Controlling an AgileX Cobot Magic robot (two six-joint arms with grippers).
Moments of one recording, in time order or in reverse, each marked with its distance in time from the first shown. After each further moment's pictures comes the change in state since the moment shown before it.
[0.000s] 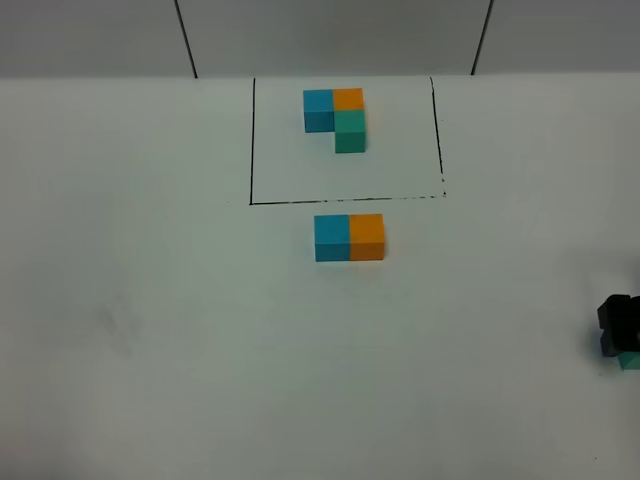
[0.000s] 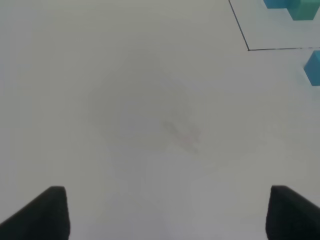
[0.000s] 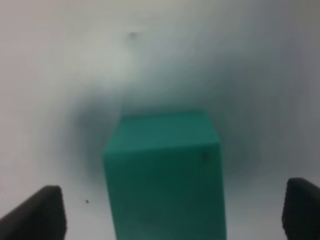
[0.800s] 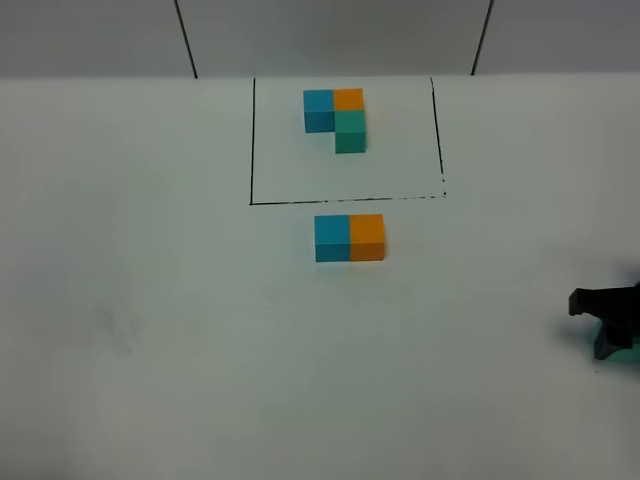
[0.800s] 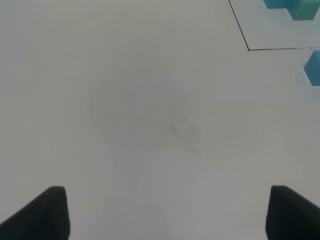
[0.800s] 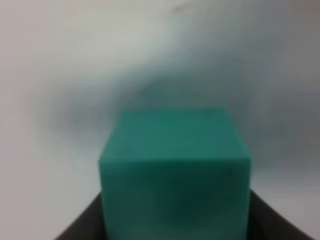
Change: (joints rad) left arm 0.000 0.000 0.000 0.000 0.000 0.000; right arm 0.110 0.024 -0.047 0.073 0.094 0.210
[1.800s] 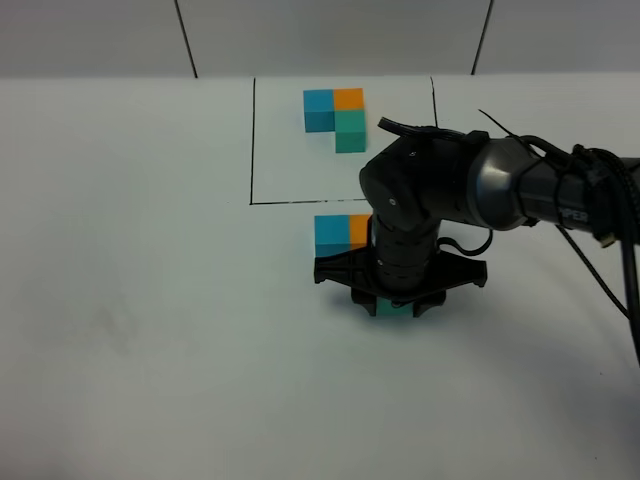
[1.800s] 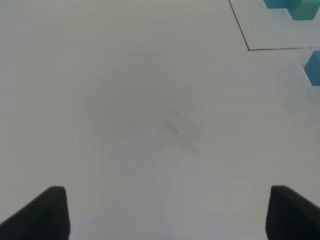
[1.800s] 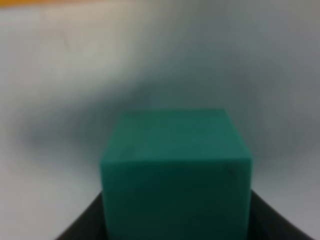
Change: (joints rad) left arm 0.000 0.000 0.000 0.000 0.000 0.000; right arm 0.700 0.413 -0.651 -0.198 0.230 0.673
